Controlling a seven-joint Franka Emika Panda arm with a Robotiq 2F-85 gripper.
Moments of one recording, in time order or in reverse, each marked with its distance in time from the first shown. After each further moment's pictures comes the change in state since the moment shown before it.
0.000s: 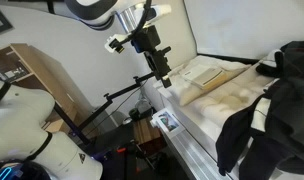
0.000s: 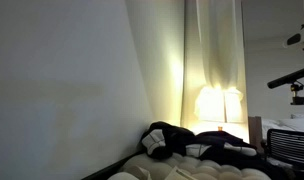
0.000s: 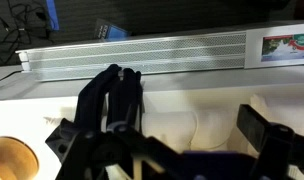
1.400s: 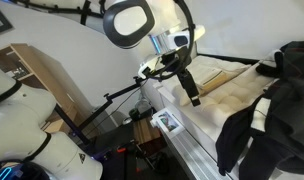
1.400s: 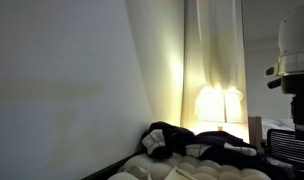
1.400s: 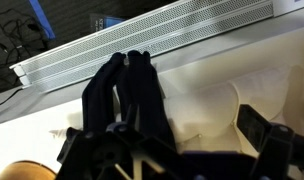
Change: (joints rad) arm -0.069 0.284 -0.010 0.065 -0.033 0.277 0.218
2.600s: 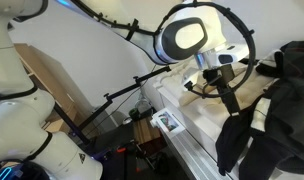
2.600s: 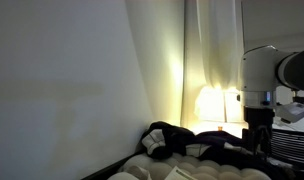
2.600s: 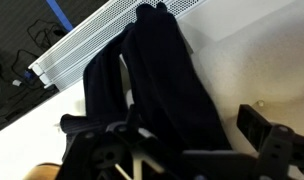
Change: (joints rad) arm 0.070 0.411 -0.108 0.320 -0.194 0.056 0.341
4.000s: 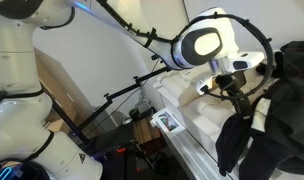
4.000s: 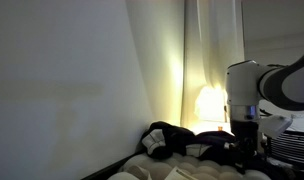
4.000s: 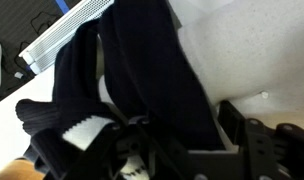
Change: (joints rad) arm 0.112 0.180 -0.097 0.167 0.041 -0.022 -0.029
